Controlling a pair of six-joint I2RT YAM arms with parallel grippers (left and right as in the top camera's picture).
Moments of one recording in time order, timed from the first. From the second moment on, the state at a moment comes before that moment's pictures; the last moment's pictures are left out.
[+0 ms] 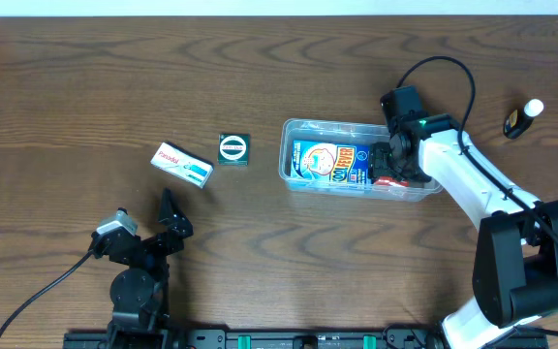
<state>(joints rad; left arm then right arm) -0.12 0.01 0.06 -0.18 -0.30 -0.45 0.25 1.78 1.17 -0.79 0.10 0.37</state>
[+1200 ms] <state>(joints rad) -0.12 0.01 0.06 -0.18 -0.30 -0.45 0.10 1.78 1.17 -0.88 0.18 0.47</state>
